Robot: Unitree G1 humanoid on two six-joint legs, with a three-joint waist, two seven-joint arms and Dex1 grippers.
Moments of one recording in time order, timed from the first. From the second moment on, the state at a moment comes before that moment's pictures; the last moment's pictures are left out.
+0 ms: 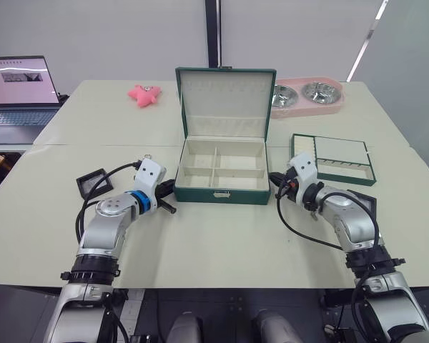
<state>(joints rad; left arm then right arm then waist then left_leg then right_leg) -0.45 0.49 0.04 0.22 -0.16 0.40 -0.67 -0.53 -0.37 0.08 0.16 0.18 0.43 0.61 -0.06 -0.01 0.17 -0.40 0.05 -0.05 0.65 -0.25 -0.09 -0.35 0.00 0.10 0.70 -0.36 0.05</state>
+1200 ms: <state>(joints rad) -0.40 0.51 0.08 0.15 -0.17 0.45 -0.68 -0.48 -0.39 0.05 0.11 0.20 0.47 0.64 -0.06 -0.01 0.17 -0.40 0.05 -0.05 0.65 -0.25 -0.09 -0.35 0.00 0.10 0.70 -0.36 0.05</state>
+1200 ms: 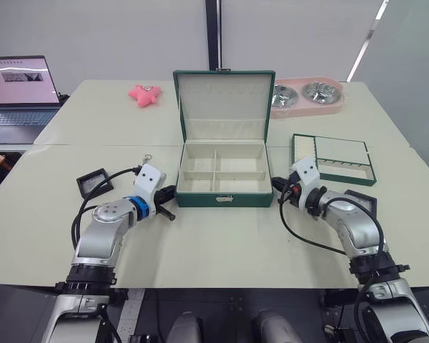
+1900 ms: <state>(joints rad) -0.08 0.90 0.51 0.25 -0.37 0.44 -0.87 -0.18 -0.88 -0.36 0.20 0.41 0.41 0.99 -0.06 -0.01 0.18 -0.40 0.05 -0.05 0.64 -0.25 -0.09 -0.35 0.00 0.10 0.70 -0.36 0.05</state>
